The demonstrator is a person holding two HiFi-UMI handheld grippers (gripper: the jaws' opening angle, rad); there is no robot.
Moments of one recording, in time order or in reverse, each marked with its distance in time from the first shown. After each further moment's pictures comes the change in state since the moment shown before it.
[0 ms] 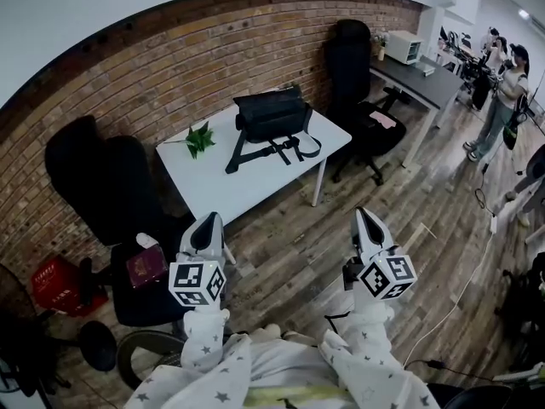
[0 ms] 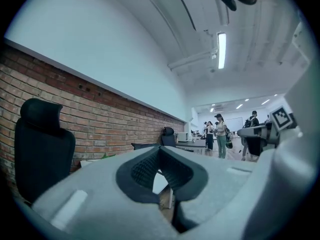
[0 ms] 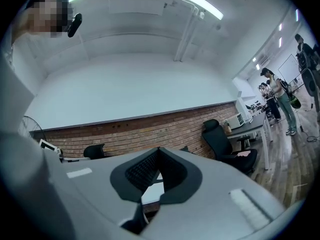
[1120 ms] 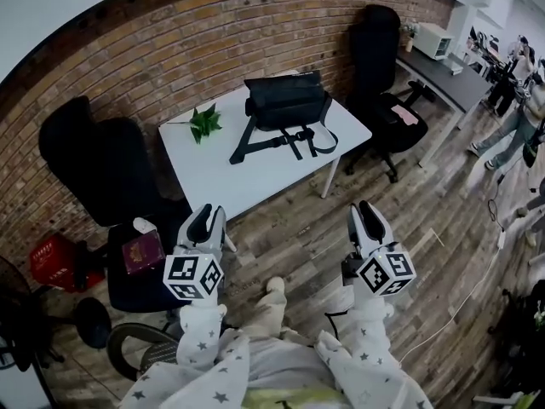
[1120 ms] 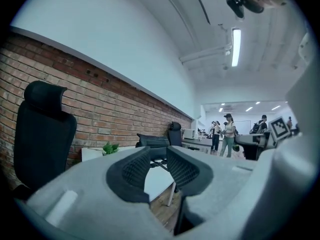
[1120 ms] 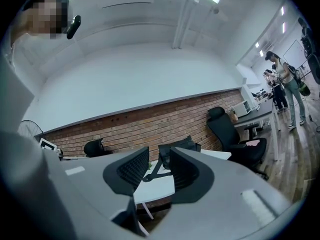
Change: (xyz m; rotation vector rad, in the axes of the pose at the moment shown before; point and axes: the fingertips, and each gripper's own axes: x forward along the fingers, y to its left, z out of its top) left arm 0.055 0.027 -0.039 -0.101 0.061 0.072; right arm 0.081 -0.042 -0.044 0.051 0.088 0.061
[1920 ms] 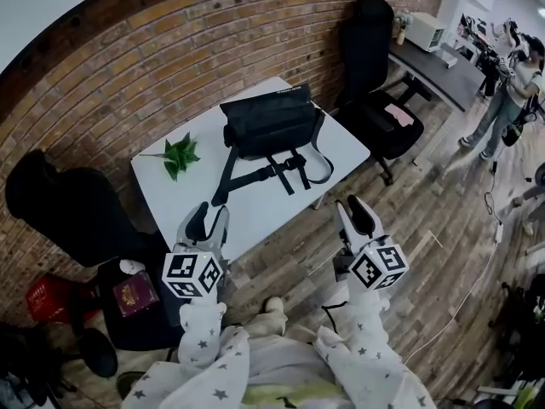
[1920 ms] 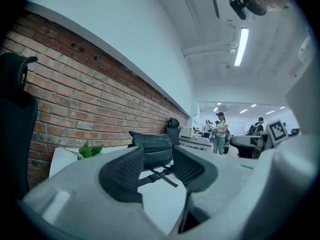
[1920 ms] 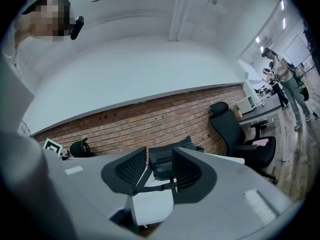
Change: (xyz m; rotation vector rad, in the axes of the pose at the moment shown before) left arm 0.186 0.042 0.003 -0.034 0.056 -0.090; right arm 0.159 -0.065 -0.001 0.013 0.021 0.000
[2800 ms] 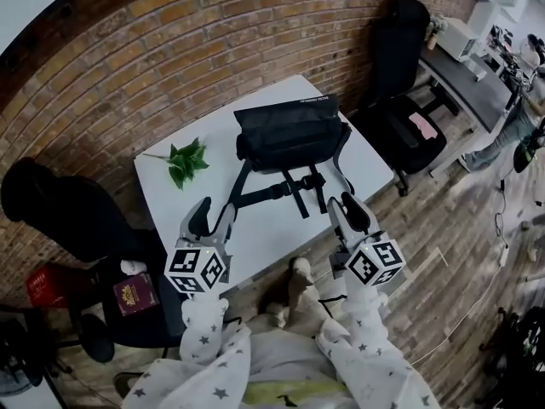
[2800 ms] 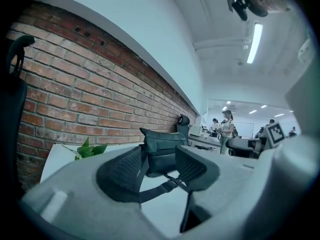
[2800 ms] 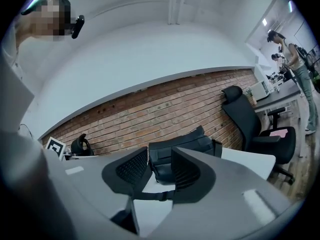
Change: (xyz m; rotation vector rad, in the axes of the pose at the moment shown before) left arm 0.080 0.059 -0.005 -0.054 0.042 0.071; right arm 0.124 -0.019 -0.026 0.034 0.102 0.110
